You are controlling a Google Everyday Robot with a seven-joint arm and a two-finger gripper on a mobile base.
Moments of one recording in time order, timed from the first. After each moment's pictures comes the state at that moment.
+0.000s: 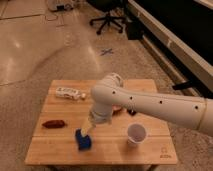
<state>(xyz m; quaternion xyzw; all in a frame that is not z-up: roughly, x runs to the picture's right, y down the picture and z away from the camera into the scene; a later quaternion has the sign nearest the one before) -0.046 0.176 0.669 -0.10 -0.38 -0.78 0.49</state>
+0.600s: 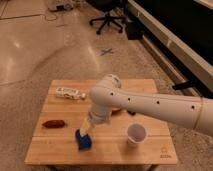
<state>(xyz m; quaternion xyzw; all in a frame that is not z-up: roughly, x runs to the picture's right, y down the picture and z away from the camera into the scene) -0.071 0.185 0.698 -0.10 -0.37 -0.78 0.50</state>
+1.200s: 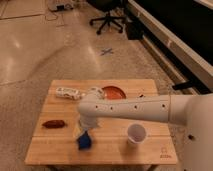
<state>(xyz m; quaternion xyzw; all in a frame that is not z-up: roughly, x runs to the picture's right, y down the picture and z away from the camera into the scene) -0.115 0.234 0.754 -0.10 -0.36 -0.79 0.49</state>
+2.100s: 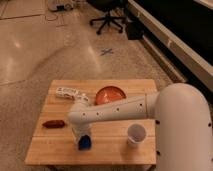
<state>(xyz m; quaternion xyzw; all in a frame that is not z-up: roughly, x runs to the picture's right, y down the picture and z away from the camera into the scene) -0.132 0.262 0.792 -0.15 -0.34 -0.80 0.48</state>
